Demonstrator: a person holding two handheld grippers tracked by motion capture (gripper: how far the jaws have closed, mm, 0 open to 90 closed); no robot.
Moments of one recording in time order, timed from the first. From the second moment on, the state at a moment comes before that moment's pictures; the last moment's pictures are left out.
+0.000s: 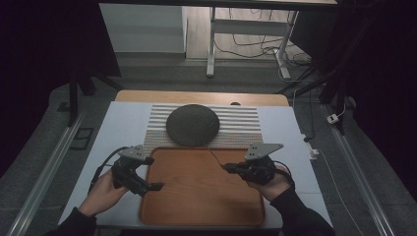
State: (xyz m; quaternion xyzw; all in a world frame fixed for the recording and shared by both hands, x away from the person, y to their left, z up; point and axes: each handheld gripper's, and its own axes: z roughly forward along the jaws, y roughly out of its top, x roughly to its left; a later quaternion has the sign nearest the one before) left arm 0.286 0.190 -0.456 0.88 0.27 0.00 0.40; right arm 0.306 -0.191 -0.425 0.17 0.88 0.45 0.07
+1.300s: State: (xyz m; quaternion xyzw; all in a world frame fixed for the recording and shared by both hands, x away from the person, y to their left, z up) left arm 0.305 0.112 -0.456 0.95 0.00 0.00 0.31; right arm 0.271 -0.157 -0.422 0.03 0.88 0.47 -0.08
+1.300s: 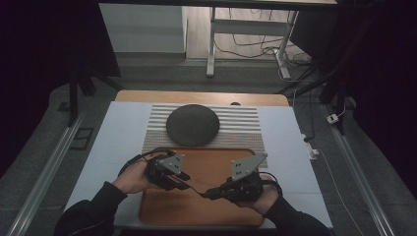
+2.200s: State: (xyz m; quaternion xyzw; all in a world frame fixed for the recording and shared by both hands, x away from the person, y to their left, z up) left arm 0.289 0.101 -0.462 0.96 -0.02 -0.06 0.27; right arm 0.284 -0.164 -0.431 0.09 0.88 0.46 -0.06
